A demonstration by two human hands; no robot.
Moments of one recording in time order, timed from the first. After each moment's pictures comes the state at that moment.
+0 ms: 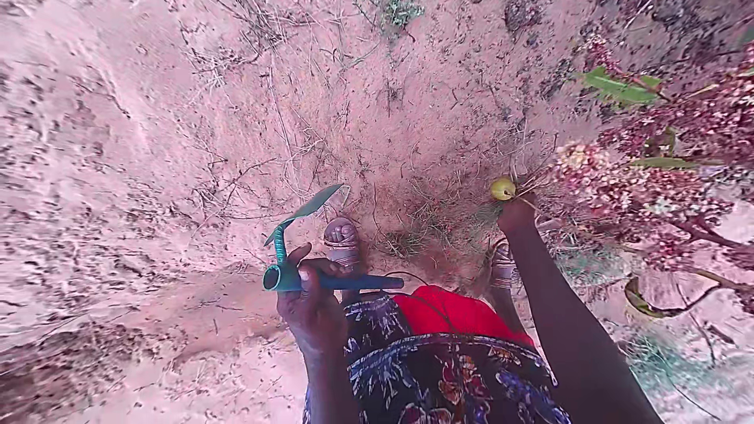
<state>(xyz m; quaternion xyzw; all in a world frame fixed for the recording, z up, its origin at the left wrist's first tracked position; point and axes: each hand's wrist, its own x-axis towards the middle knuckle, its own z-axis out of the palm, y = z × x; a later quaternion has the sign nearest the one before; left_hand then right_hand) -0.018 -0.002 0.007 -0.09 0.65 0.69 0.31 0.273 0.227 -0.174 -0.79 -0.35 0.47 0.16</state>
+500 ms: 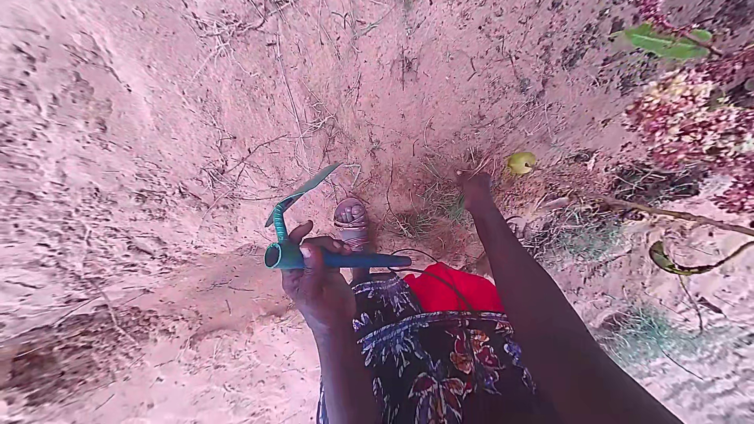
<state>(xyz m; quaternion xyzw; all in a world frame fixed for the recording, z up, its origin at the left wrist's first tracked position) -0.037 -0.010 0.015 -0.12 0.64 0.70 0.29 0.158 0.182 -0.161 -0.83 -0.35 0.42 -0.13</state>
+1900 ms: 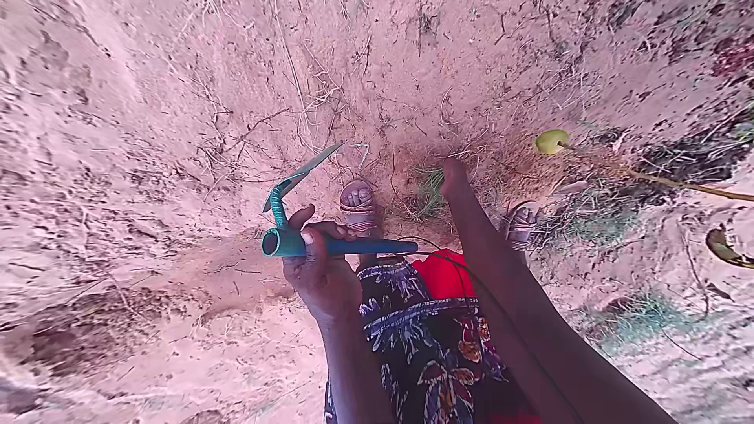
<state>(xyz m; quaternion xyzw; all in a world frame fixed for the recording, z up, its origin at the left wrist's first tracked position) -0.044 -0.016 0.015 -0.14 0.65 0.69 0.29 0.106 0.128 -0.176 -0.84 -0.19 0.49 -0.09</state>
